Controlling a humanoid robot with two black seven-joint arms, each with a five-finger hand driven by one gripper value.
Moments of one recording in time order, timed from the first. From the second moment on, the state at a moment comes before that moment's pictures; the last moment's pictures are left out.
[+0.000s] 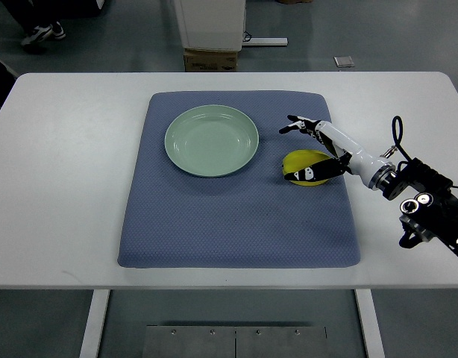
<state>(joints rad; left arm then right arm) -0.01 0.00 -0.10 -0.22 0.09 0.07 -0.21 0.72 -0.37 0.49 1.00 -1.02 -0.01 0.38</state>
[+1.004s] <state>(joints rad) -0.01 0.00 -0.10 -0.22 0.09 0.07 -0.21 0.74 -0.36 0.36 0.90 -1.06 -0.11 0.41</state>
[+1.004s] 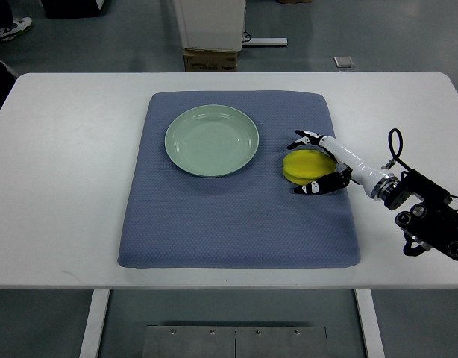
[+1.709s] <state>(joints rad) -0.01 0.00 -0.10 -0.22 0.09 0.07 -0.21 0.75 -0.35 0.37 0.86 -1.05 -0.12 0.41</state>
